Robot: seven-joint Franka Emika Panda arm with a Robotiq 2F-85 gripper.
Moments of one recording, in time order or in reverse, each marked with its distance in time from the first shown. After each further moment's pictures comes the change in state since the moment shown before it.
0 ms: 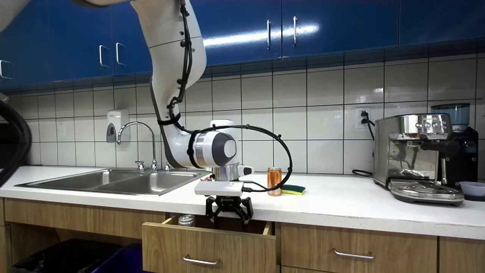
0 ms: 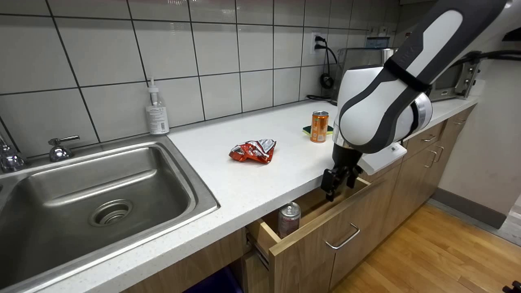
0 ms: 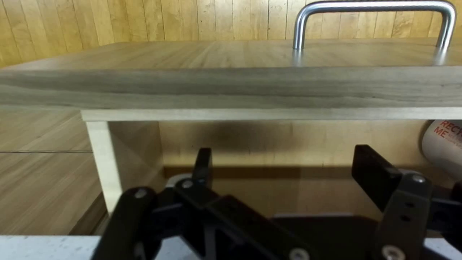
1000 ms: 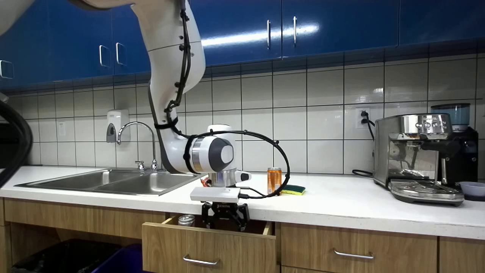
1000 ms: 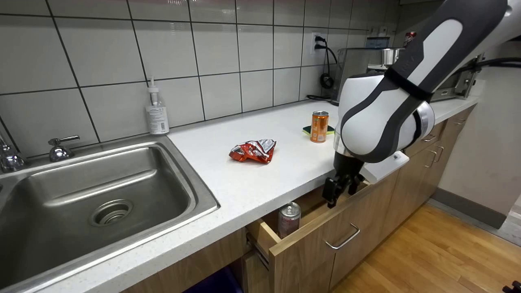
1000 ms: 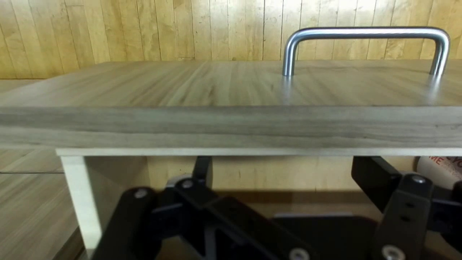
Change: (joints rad) arm -0.002 0.012 0.014 -0.031 0.003 0.019 0.000
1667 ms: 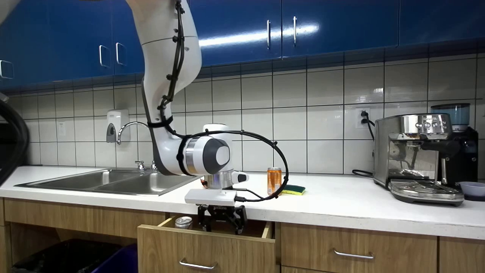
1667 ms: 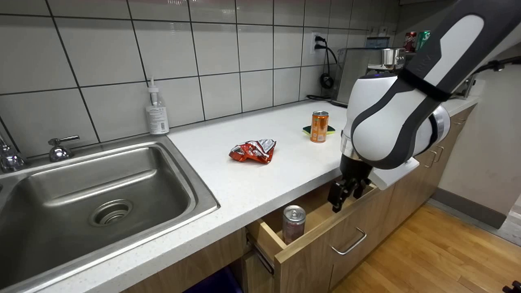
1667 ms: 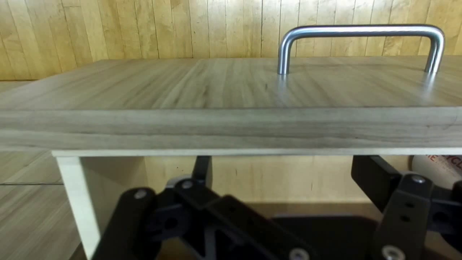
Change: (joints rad) arm 0.000 -0.045 0.002 -0.087 0.006 0.063 0.001
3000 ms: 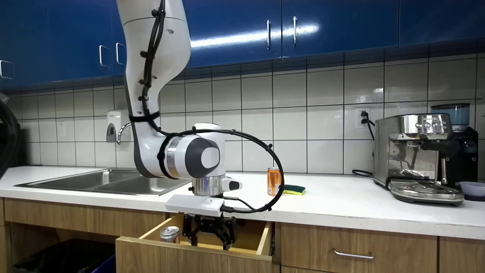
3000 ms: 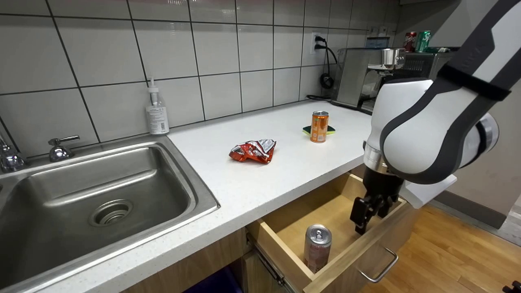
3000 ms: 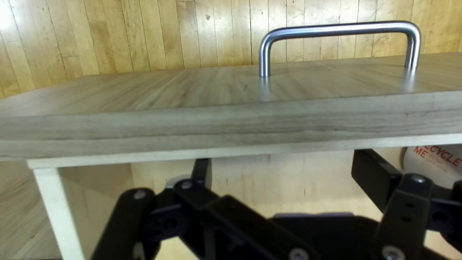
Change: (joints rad) arm -0.002 -0.113 0.006 -0.203 0.048 0.021 0.001
